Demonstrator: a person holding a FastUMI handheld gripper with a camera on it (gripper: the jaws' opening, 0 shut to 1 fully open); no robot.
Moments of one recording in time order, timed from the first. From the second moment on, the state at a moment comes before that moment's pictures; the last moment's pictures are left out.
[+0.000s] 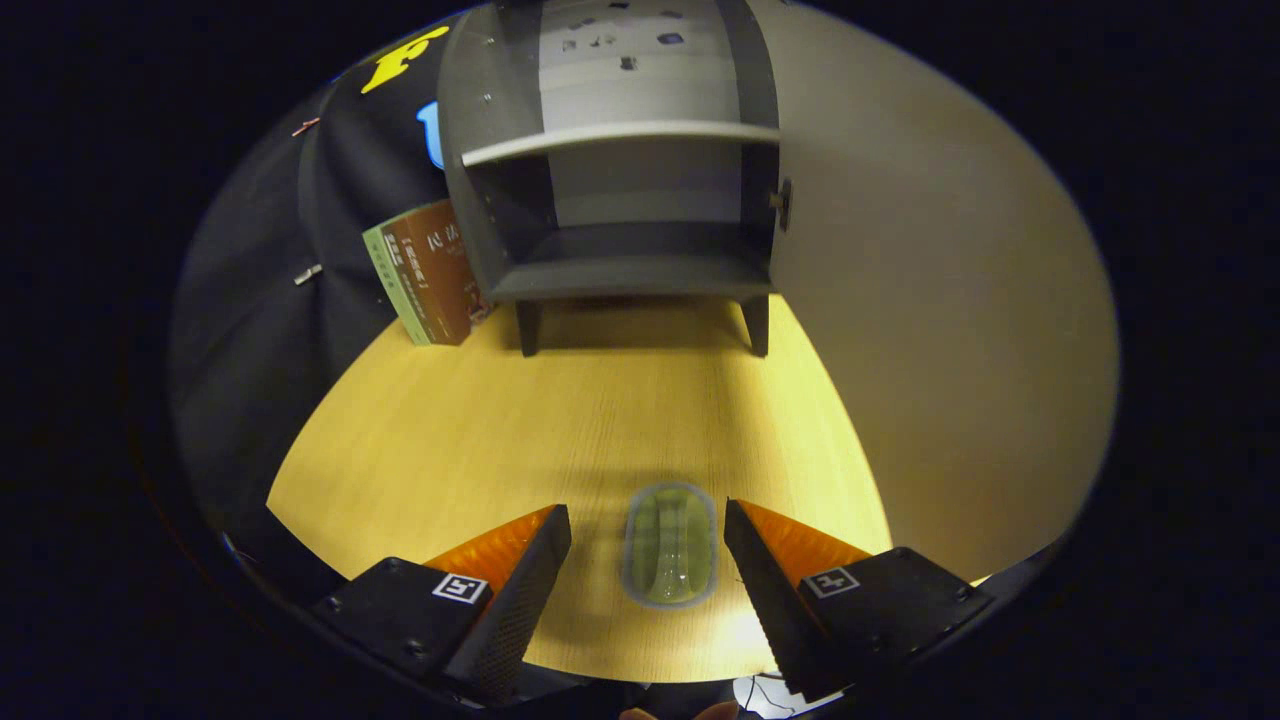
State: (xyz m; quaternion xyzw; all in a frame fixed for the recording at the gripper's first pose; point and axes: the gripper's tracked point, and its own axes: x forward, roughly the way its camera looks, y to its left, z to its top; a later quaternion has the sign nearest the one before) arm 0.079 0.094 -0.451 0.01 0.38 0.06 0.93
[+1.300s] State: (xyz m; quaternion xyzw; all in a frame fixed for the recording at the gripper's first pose) arm 0.113 0.106 -0.333 0.01 0.31 0.06 0.95
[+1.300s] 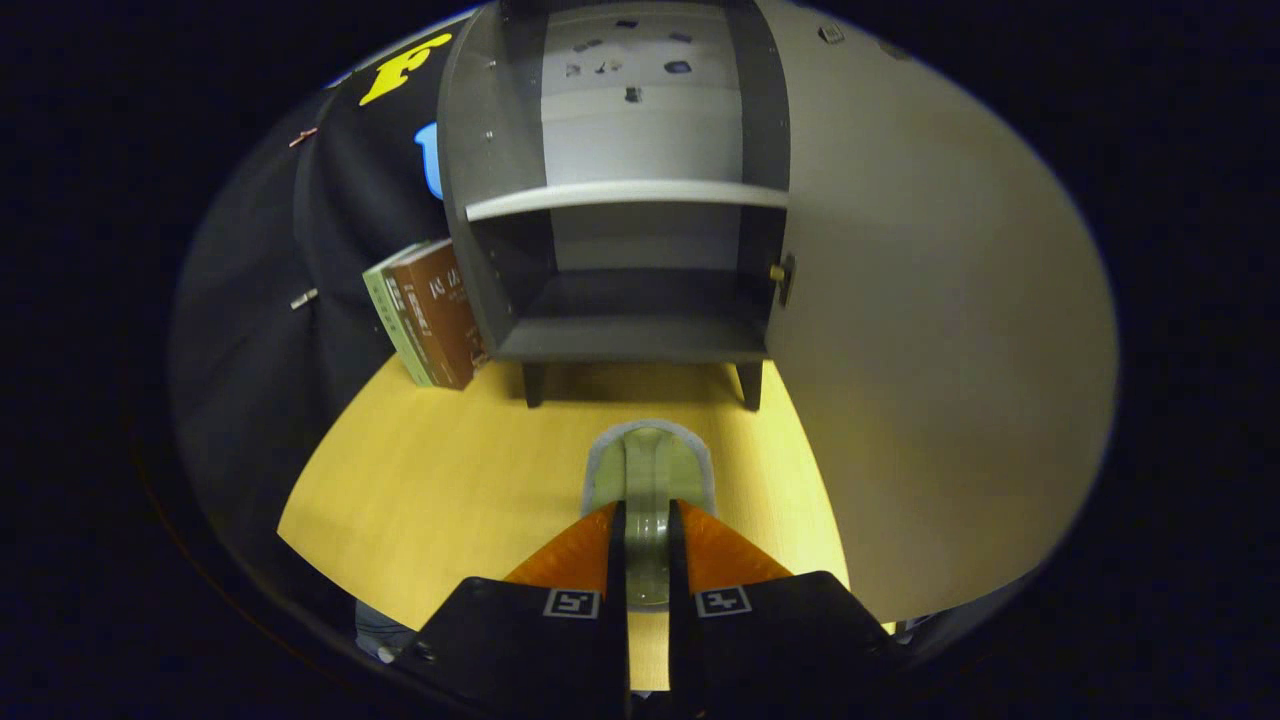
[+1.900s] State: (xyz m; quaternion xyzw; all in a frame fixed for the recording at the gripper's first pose) arm 0.220 0.143 -0.135 0.04 0.20 0.08 0.98
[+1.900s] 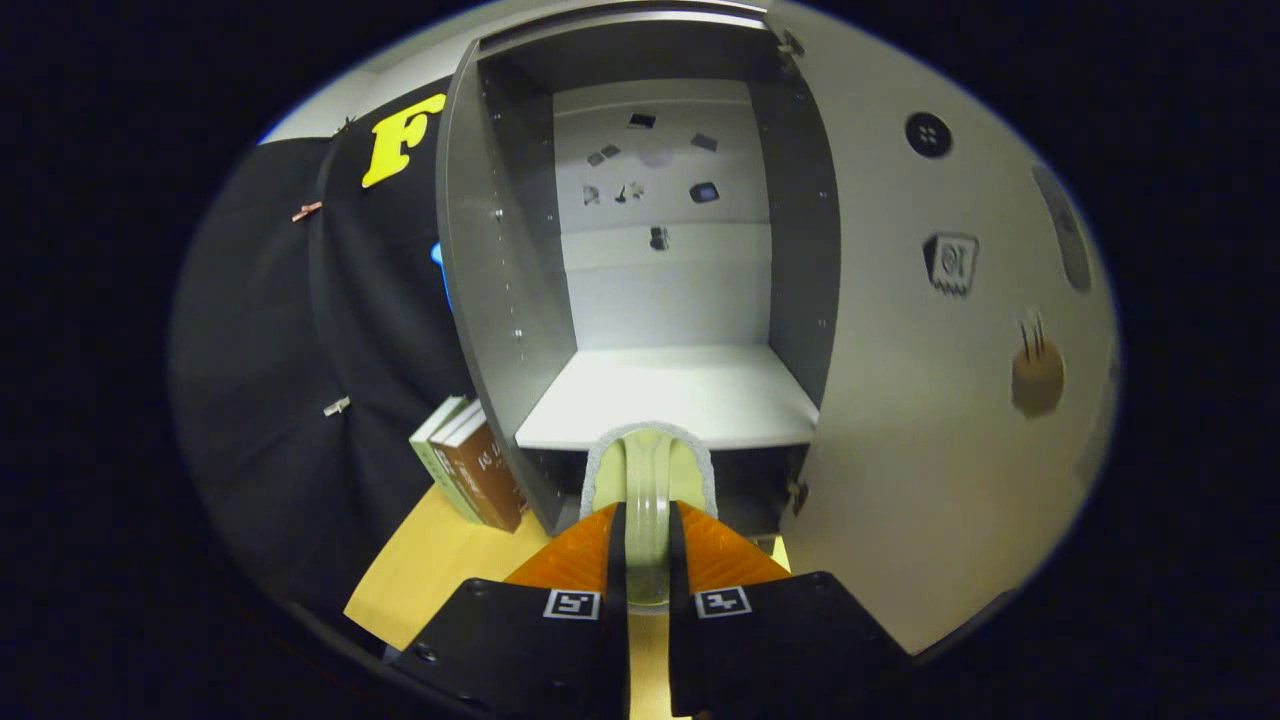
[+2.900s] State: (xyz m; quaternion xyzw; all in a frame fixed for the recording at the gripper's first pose) arm 0.424 0.175 -0.145 0.00 0.22 0.03 0.98
